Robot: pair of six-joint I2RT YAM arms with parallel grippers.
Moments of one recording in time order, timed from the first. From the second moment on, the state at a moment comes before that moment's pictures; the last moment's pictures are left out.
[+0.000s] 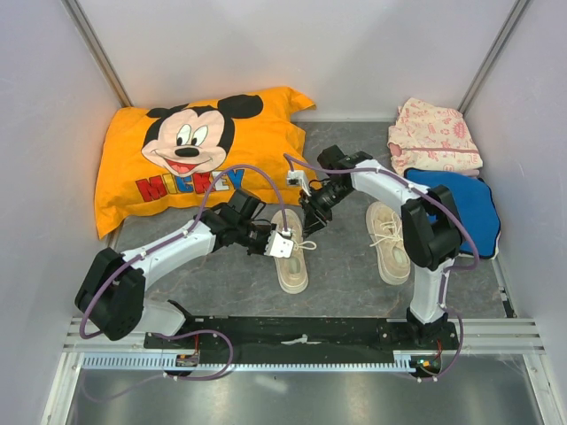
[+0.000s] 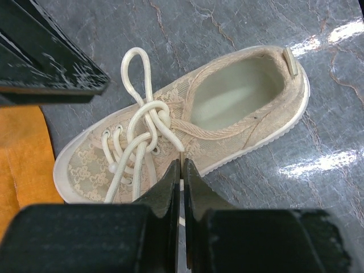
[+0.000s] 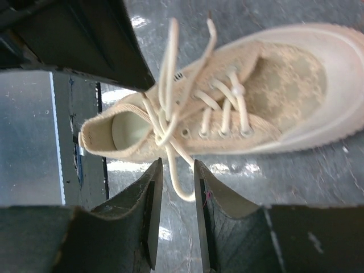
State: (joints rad) left arm -0.64 1.37 0.83 -0.44 0.66 1.17; right arm 0.50 1.95 1.51 -0.95 -0.92 -0.64
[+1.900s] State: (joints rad) left arm -0.64 1.37 0.83 -0.43 0.66 1.17; right arm 0.53 1.98 1.43 -0.80 -0.86 -0.67
